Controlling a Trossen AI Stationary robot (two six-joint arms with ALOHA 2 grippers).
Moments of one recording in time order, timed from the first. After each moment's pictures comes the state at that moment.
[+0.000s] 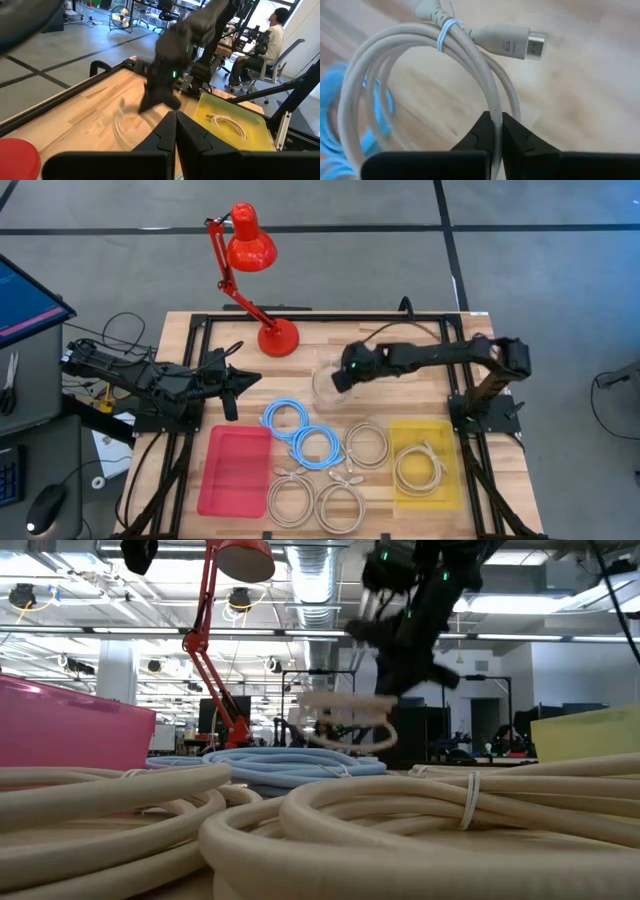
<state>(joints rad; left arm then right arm) -0.36 0.72 0.72 -0.20 -0.64 -0.36 -0.16 1.64 1.14 -0.53 0.21 0.80</state>
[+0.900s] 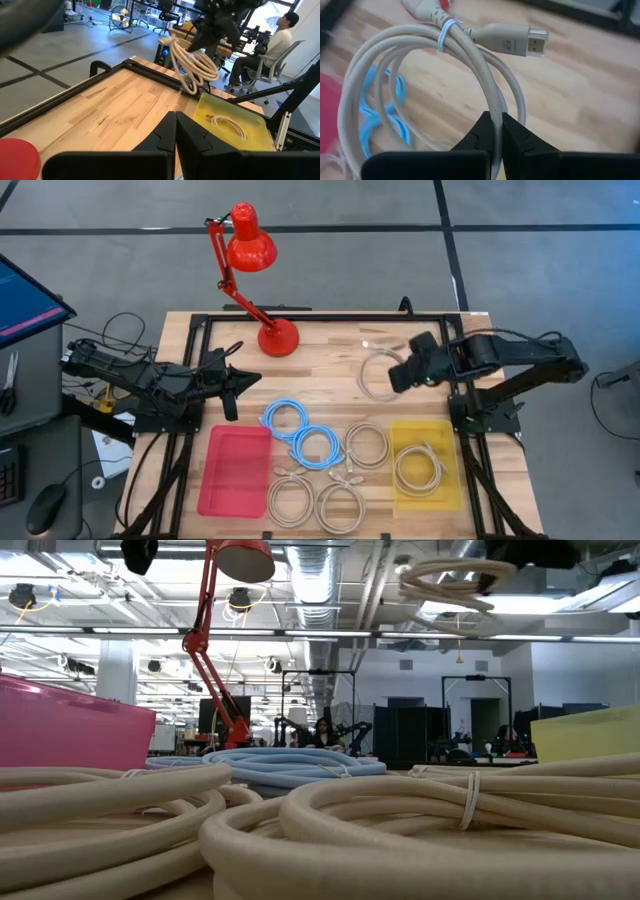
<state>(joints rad) -0.36 0.72 0.72 -0.20 -0.64 -0.36 0.15 1.19 1.34 -1.32 0.50 1.17</state>
